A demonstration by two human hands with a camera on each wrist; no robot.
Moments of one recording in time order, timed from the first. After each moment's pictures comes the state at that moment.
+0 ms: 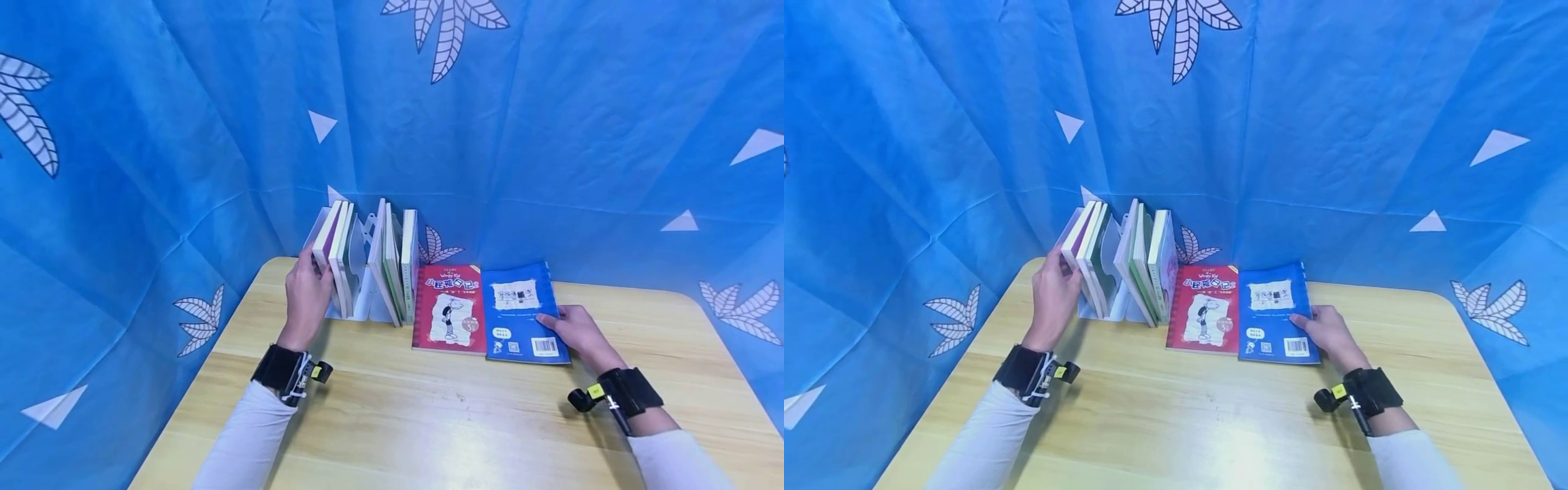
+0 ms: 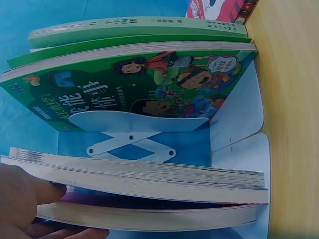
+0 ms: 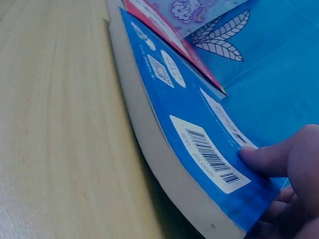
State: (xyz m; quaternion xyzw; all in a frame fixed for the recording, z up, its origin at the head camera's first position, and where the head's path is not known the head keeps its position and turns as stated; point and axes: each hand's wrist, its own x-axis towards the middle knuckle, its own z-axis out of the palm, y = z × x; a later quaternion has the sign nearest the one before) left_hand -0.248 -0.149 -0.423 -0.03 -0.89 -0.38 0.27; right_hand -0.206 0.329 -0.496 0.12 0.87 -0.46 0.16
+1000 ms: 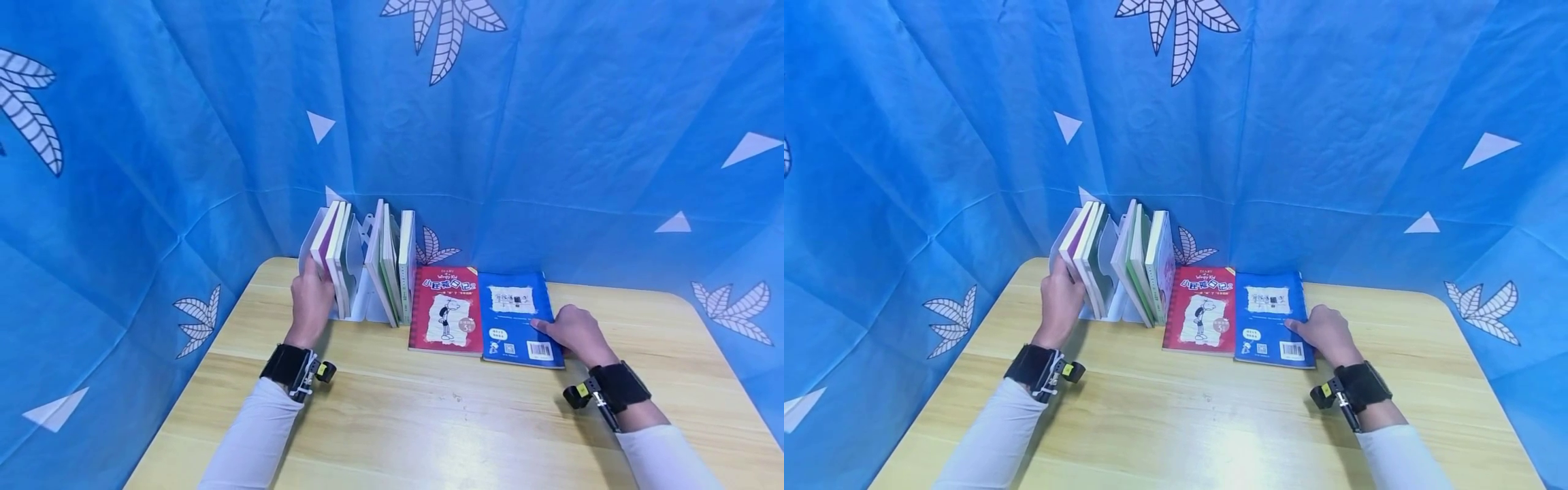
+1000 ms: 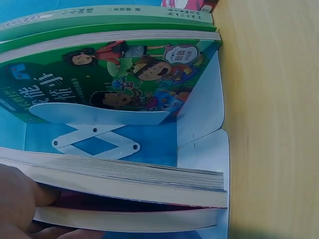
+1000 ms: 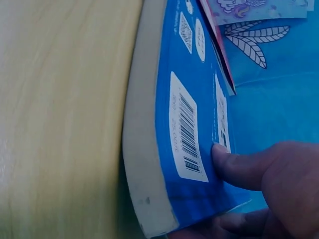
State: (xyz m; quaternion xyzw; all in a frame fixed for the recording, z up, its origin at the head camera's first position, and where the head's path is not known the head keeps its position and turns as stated) left_hand -0.259 -0.149 -0.452 -0.01 -0.90 -0.36 0.25; right_hand -0.200 0.322 -0.479 0.10 0.95 -0.25 0.15
